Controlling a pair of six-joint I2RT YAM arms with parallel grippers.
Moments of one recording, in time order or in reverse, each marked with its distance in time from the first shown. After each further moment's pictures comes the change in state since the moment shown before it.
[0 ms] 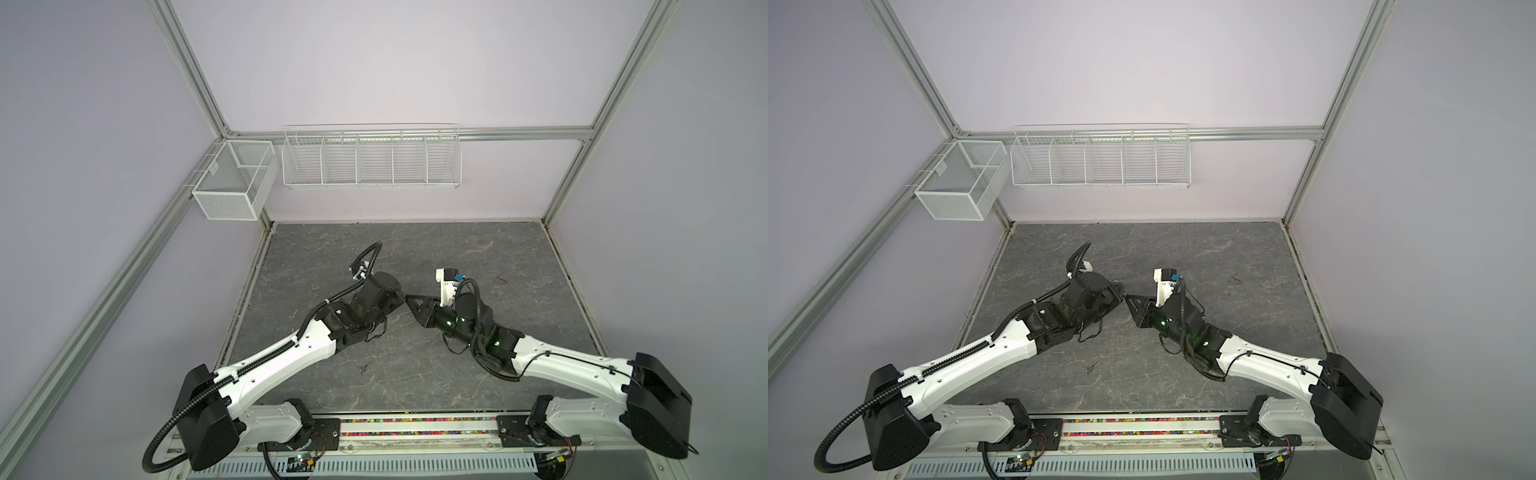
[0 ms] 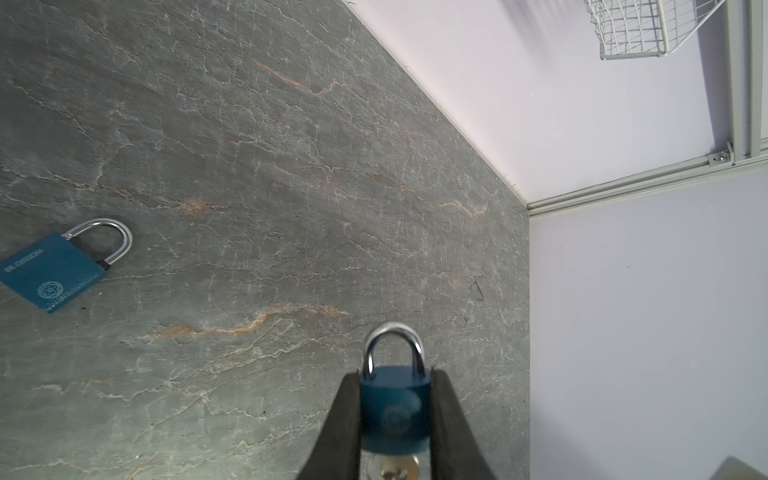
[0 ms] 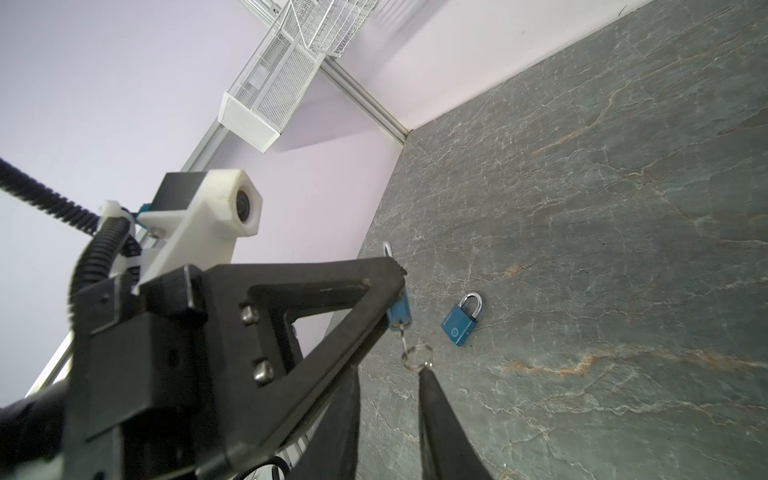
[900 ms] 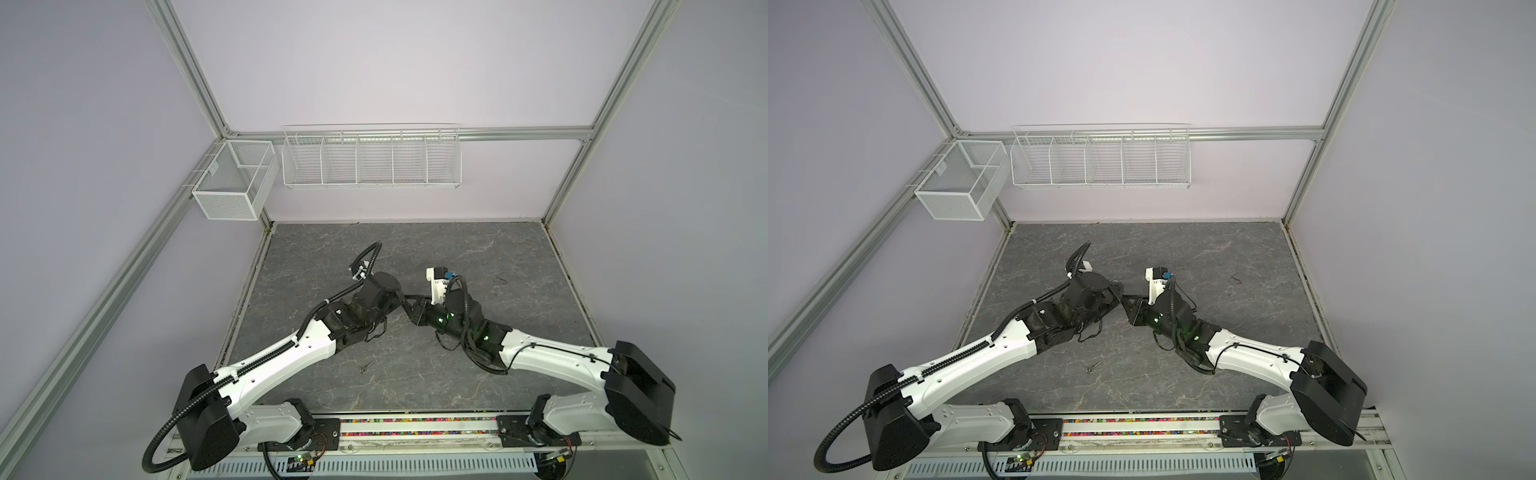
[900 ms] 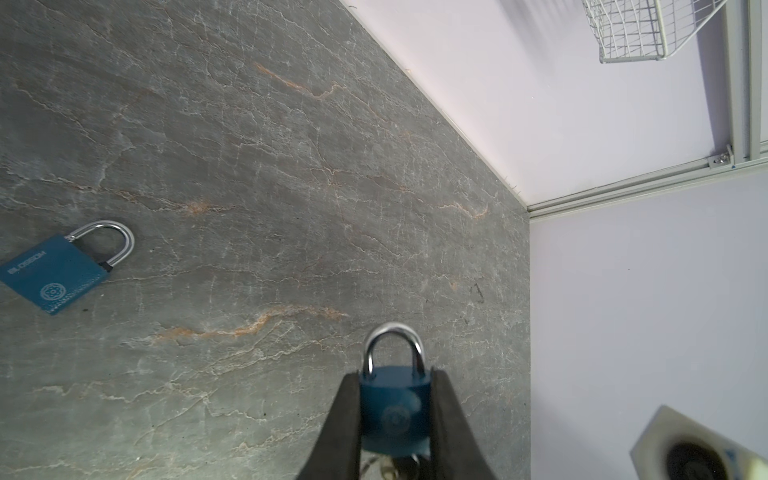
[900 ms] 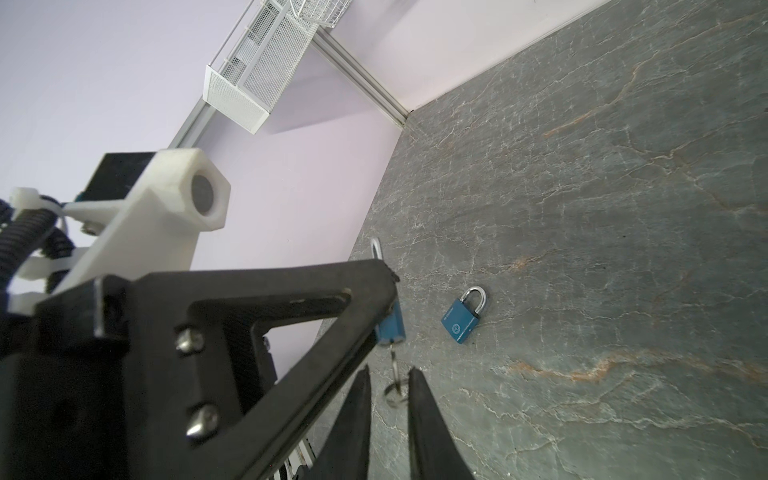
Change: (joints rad) left arm 0.001 -0.001 0.000 0.000 -0.006 0.000; right arm -0.006 0.101 0.045 0.021 -0.042 -0.011
